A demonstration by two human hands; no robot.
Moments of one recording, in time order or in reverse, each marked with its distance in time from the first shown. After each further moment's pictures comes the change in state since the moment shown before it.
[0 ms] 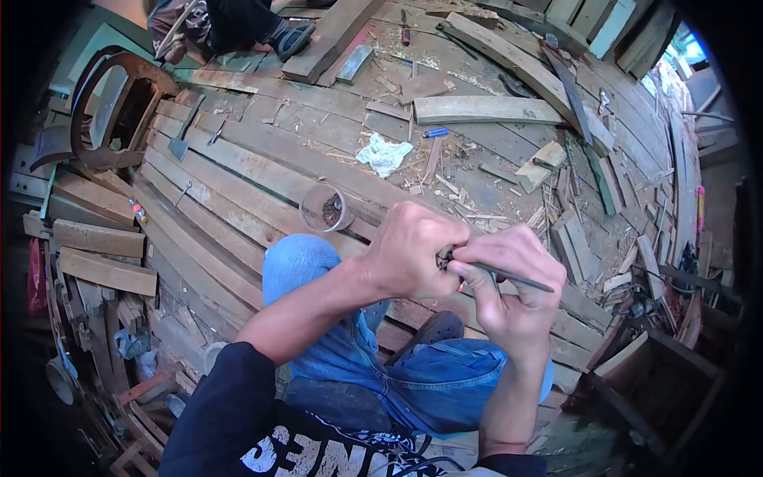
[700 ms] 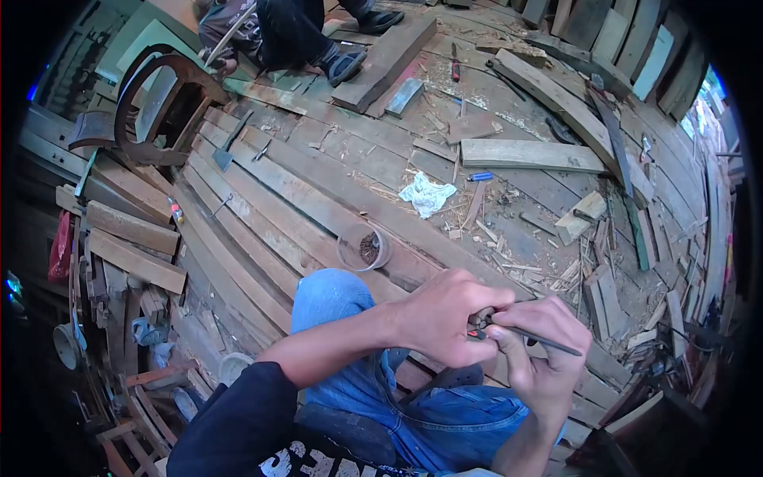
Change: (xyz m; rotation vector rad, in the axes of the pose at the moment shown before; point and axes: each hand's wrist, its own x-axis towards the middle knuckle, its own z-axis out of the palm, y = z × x) left_hand 0.006 -0.005 -0.006 -0.270 -0.260 -0.172; right_hand 0.009 0.015 -0.006 0.025 -0.090 0.051
